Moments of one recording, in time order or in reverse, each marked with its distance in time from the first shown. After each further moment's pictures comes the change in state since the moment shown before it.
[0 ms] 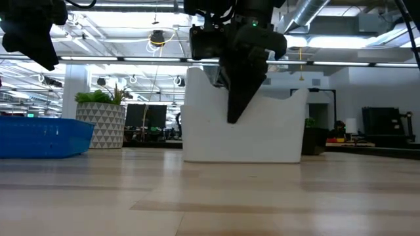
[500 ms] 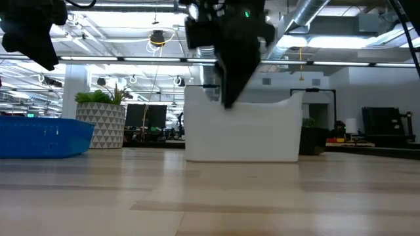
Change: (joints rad) left arm 0.000 0.000 0.000 0.000 0.003 -0.001; right arm -0.008 0.012 0.137 -0.129 0.017 -0.001
